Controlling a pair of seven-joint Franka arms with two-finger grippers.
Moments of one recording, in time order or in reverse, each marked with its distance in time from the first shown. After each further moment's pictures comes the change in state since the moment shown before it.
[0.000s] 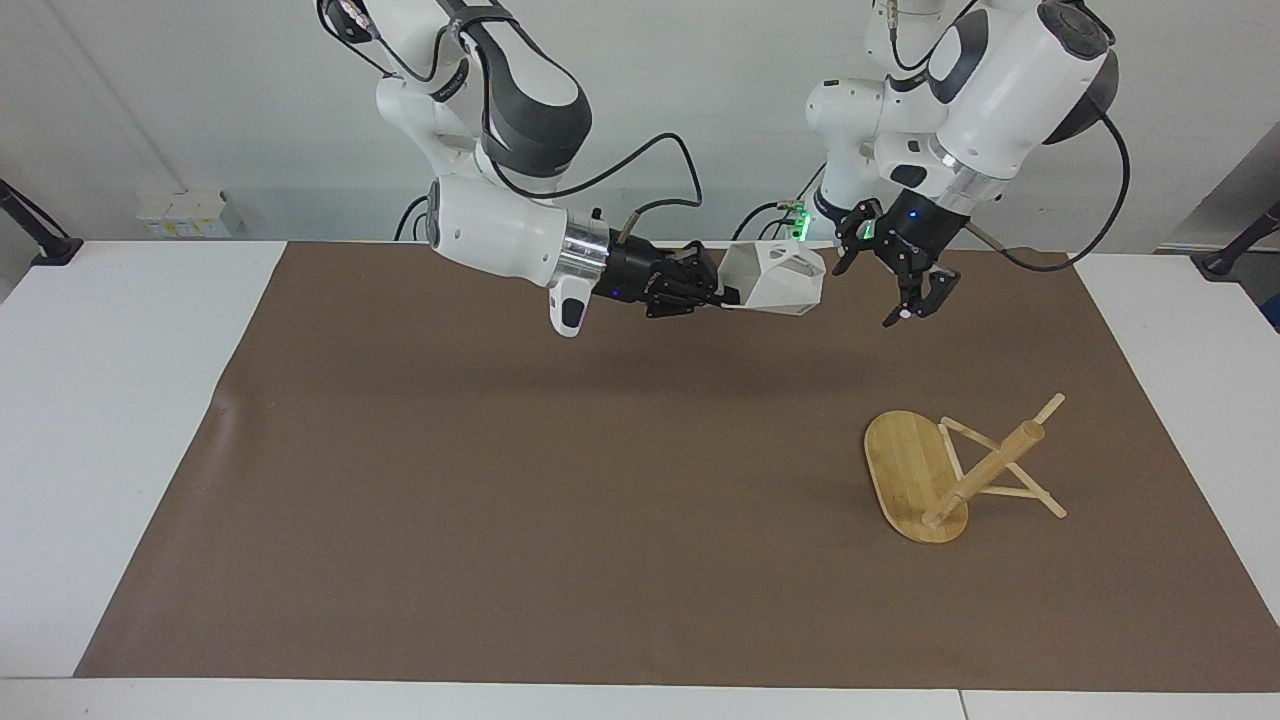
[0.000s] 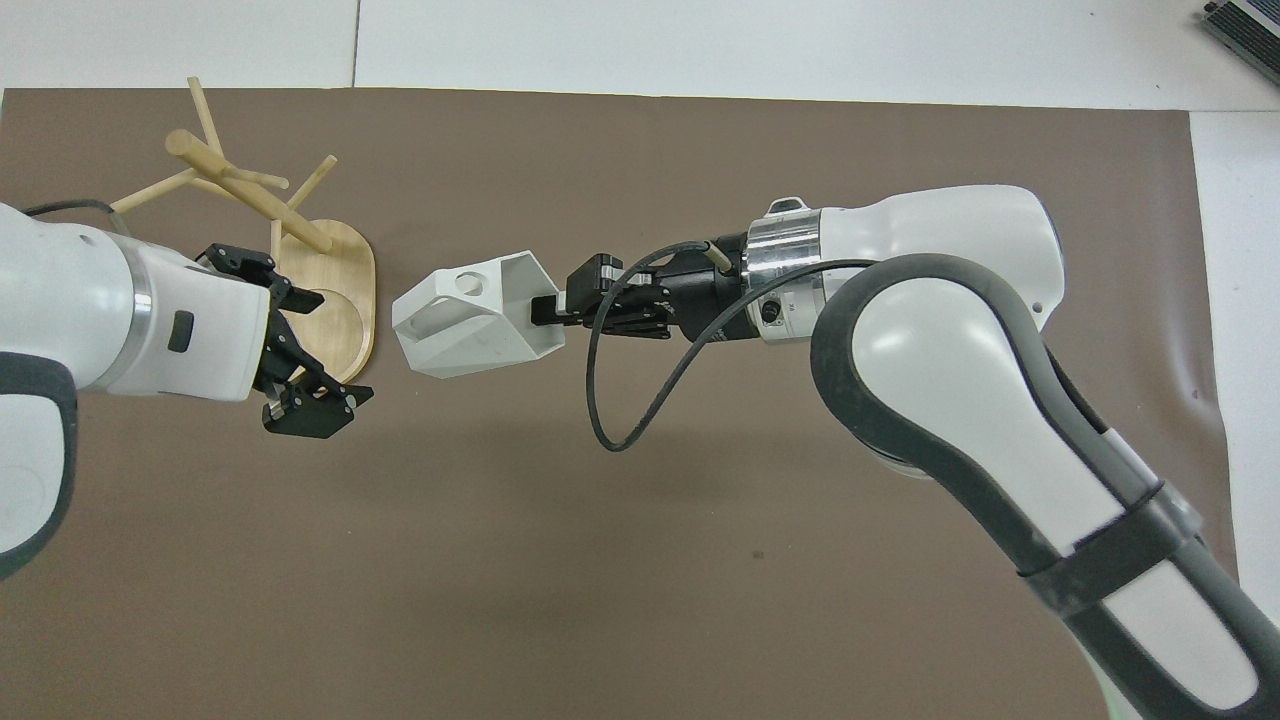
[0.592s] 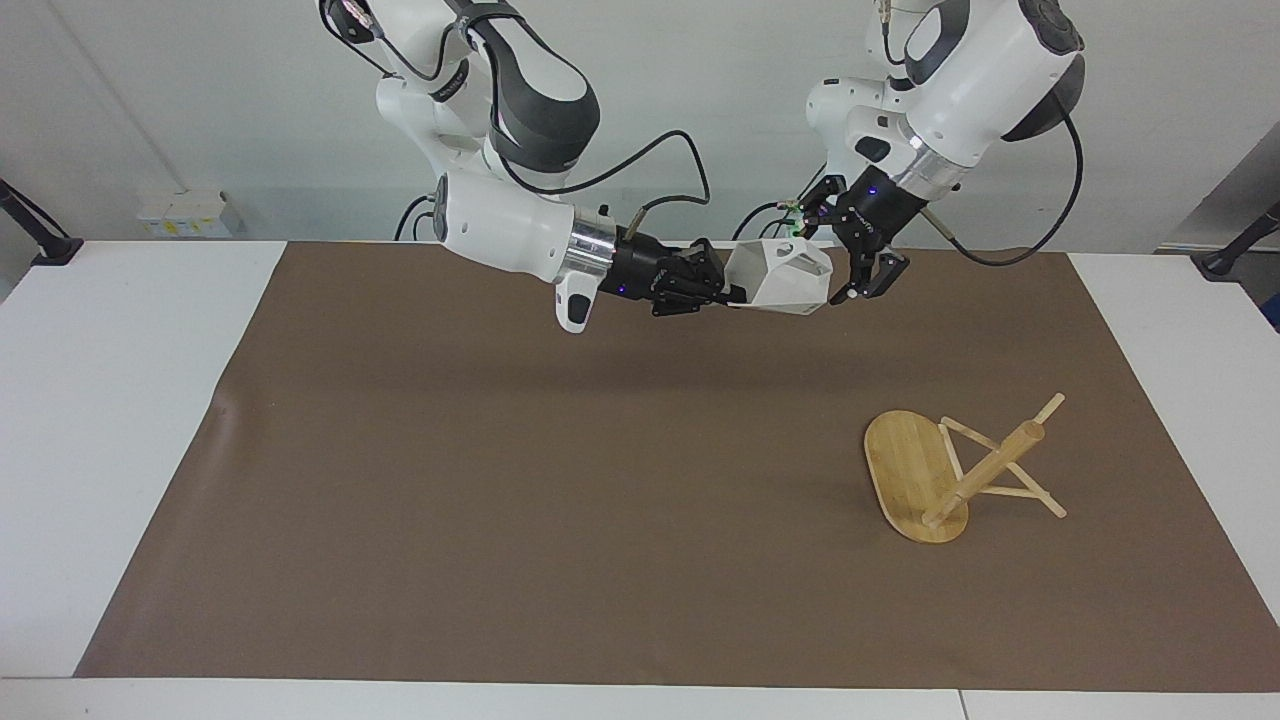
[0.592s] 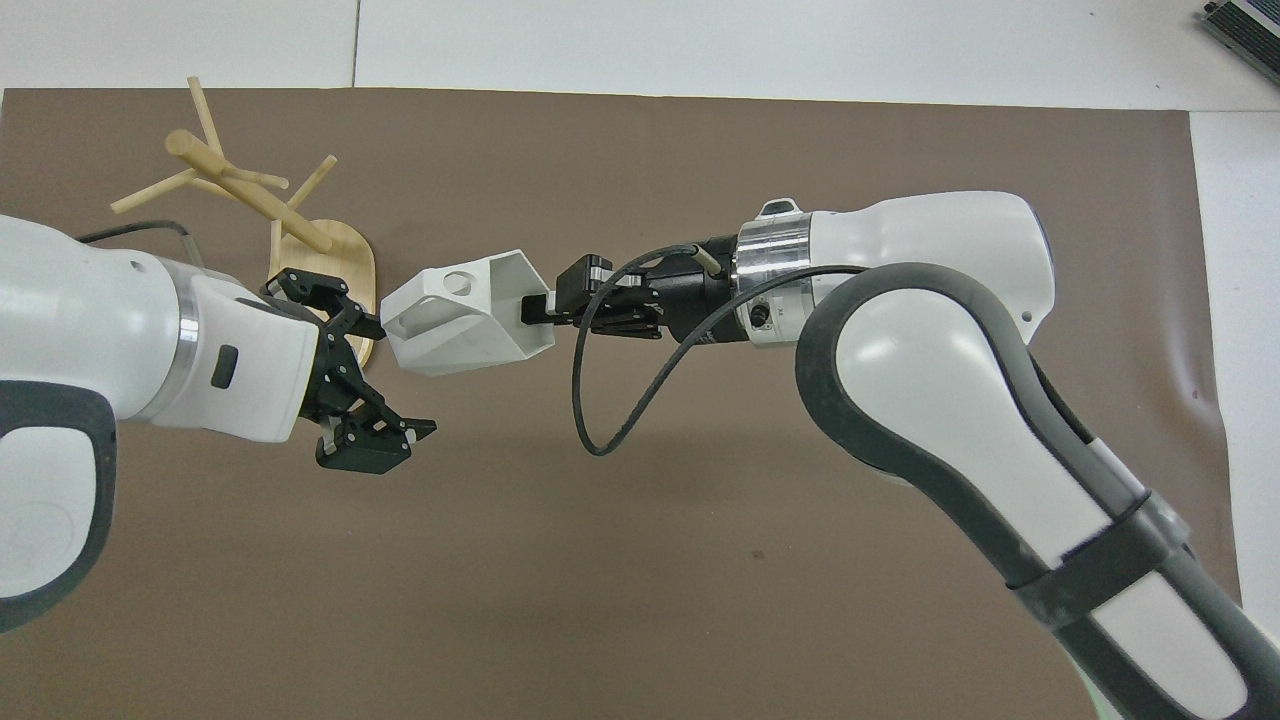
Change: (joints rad) left arm -0.057 -0.014 -0.008 -0.003 -0.131 -0.005 0.022; right arm 0.002 0.000 0.016 0.000 -0.004 0.035 0.000
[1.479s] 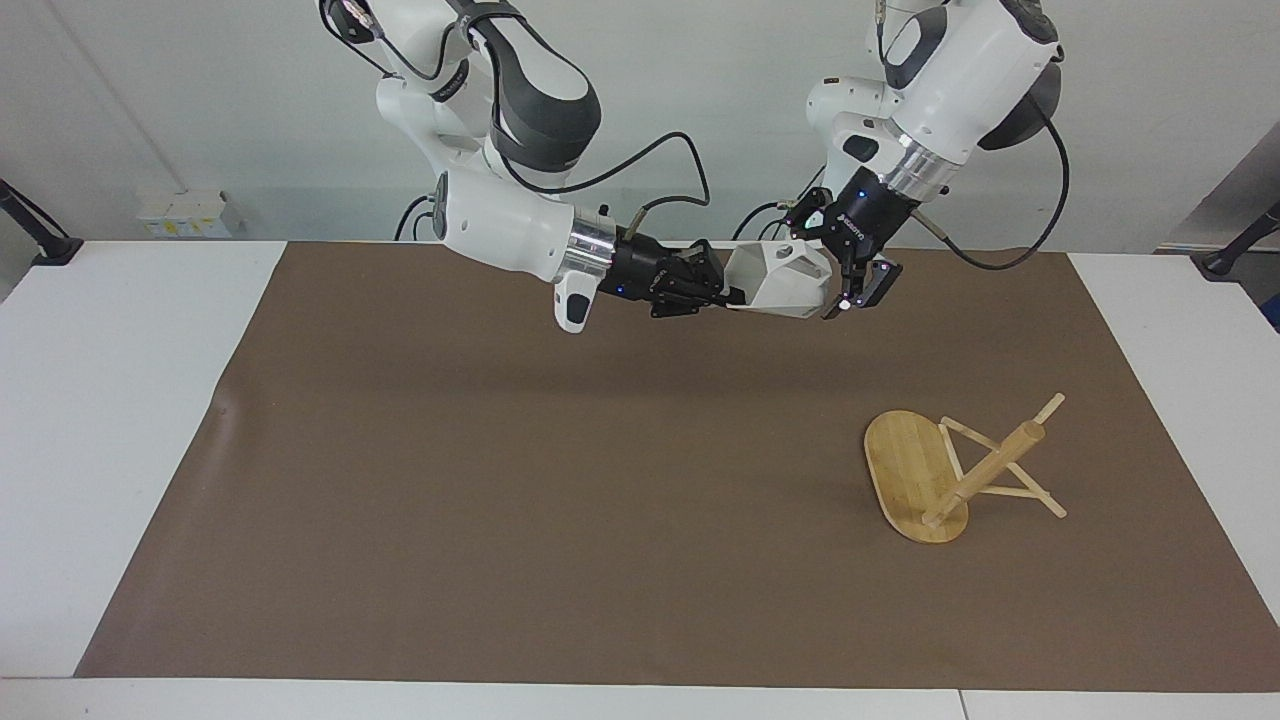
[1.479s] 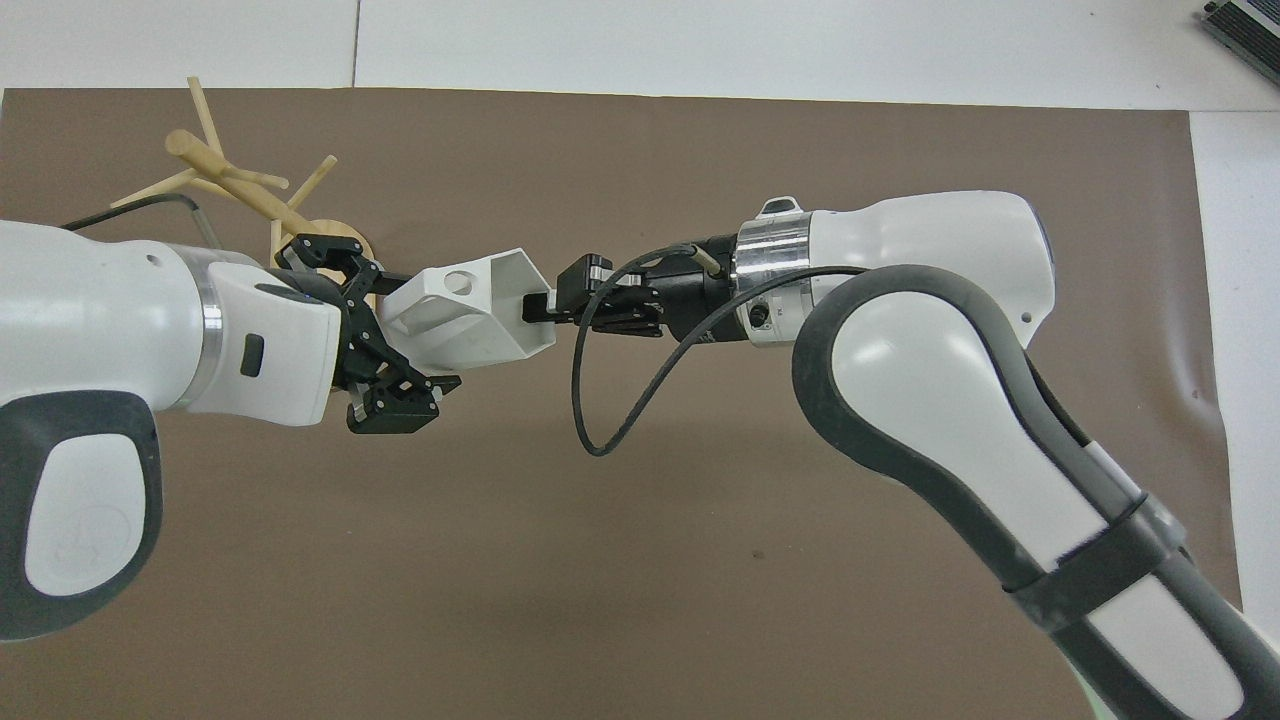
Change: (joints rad) left arm -0.017 0.014 -0.004 -0.027 0.000 0.202 0.004; right arm 0.001 0.000 0.002 0.000 -0.013 0.009 0.000
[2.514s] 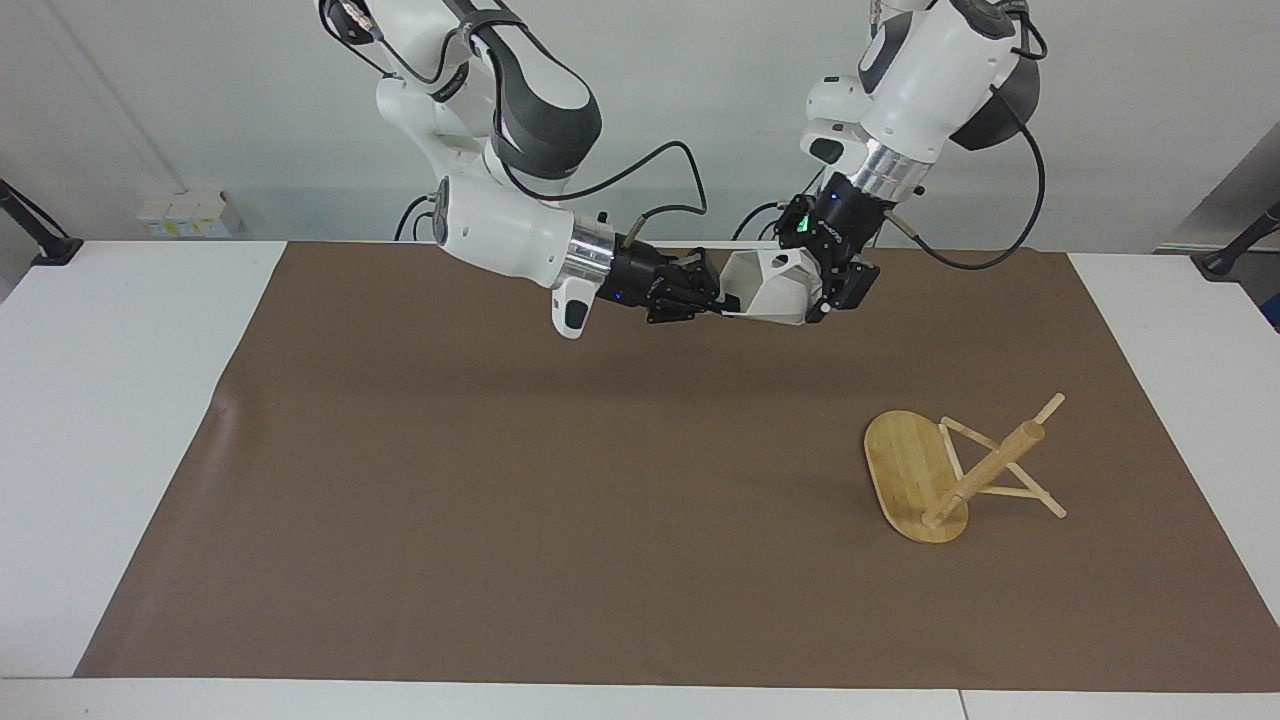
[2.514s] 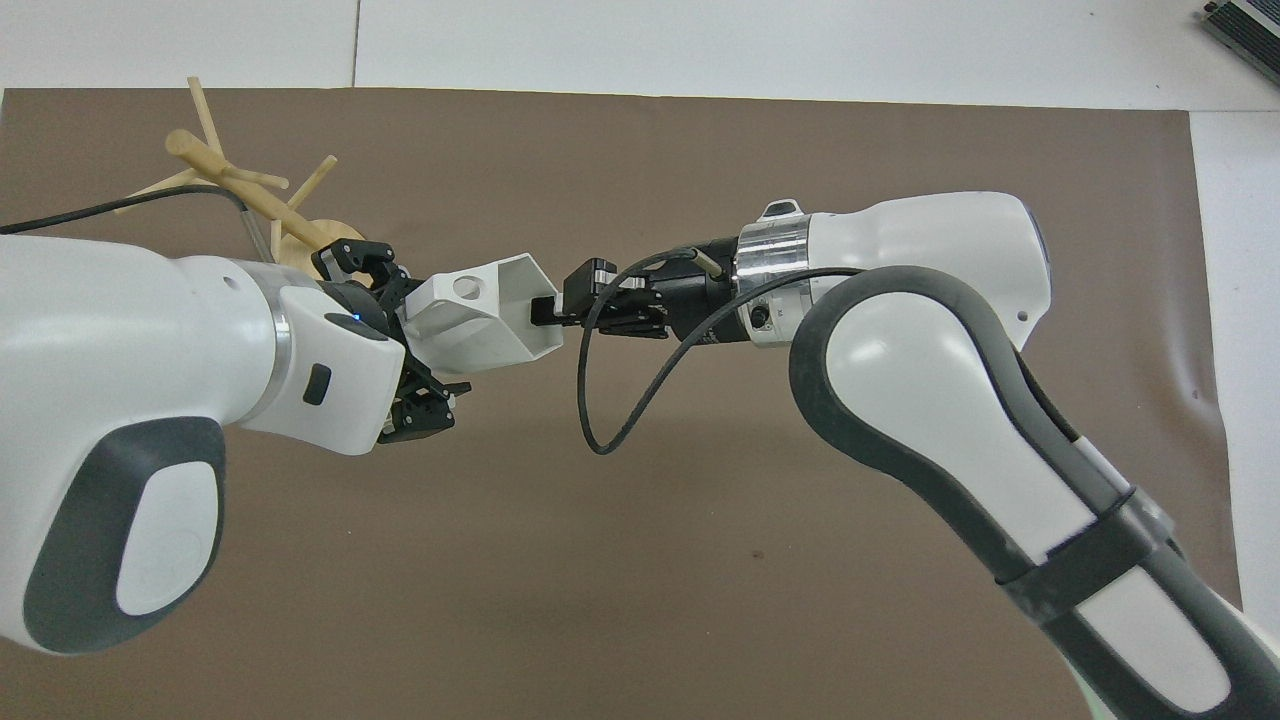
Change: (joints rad) left arm -0.066 0.003 0.000 -0.004 0.186 0.012 0.032; right arm -0.002 0.006 -0.005 -0.009 -0.020 -0.001 0.000
